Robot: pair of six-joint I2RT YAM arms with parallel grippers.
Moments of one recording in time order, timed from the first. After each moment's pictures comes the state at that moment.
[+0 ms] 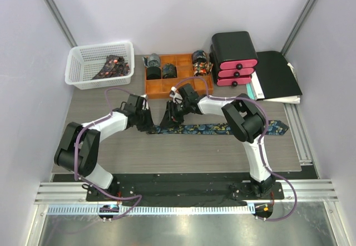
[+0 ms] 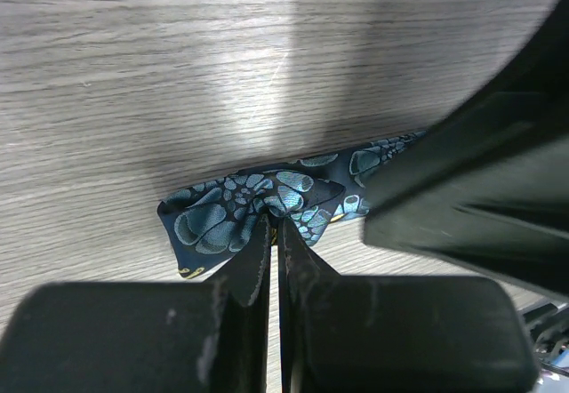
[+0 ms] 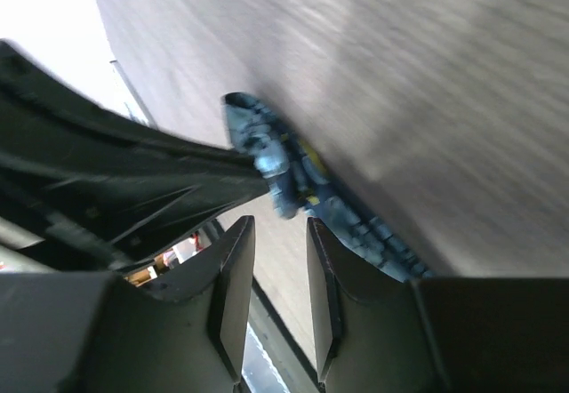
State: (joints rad) left arm -0.37 1.56 0.80 -0.26 0.22 -0.53; right arm 0.65 2.15 1.39 -0.11 -0.75 0.76
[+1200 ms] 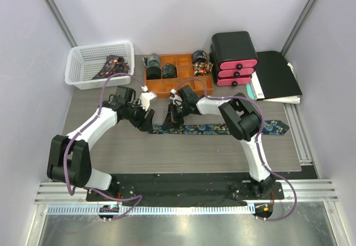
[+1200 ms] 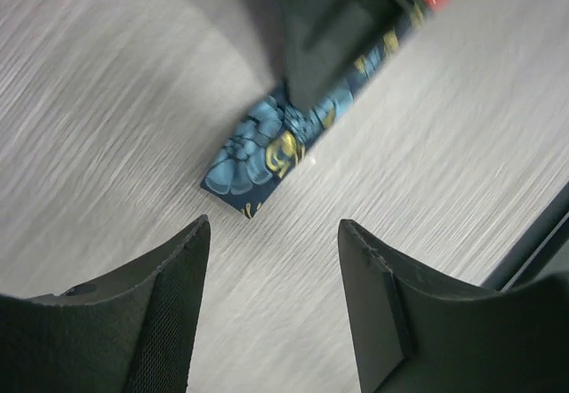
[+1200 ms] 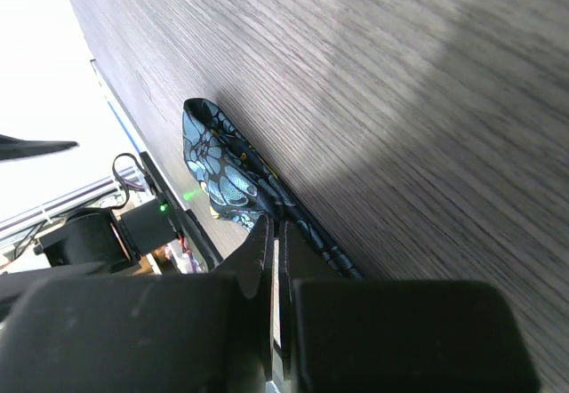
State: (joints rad) left arm -0.26 1.43 0.93 -0.52 0.49 0.29; right arm 0.65 2.22 1.41 -0.12 -0.75 0.73
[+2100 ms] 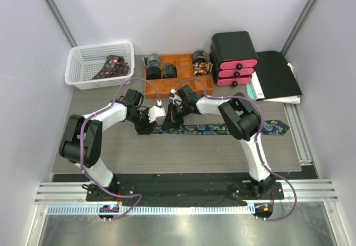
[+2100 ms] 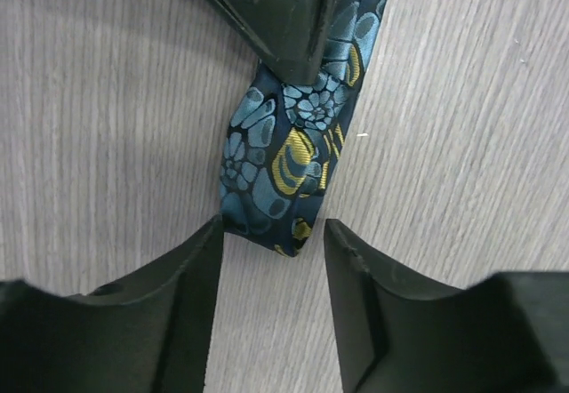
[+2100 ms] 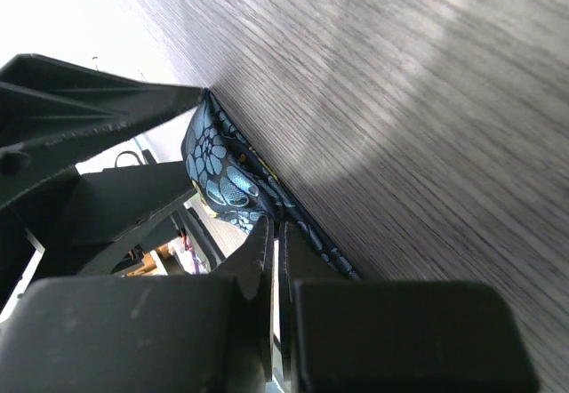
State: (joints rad) left arm -0.29 1.66 0.95 -0.55 0.50 0.98; right arm 0.64 2.23 1.43 -0.14 -0.76 0.73
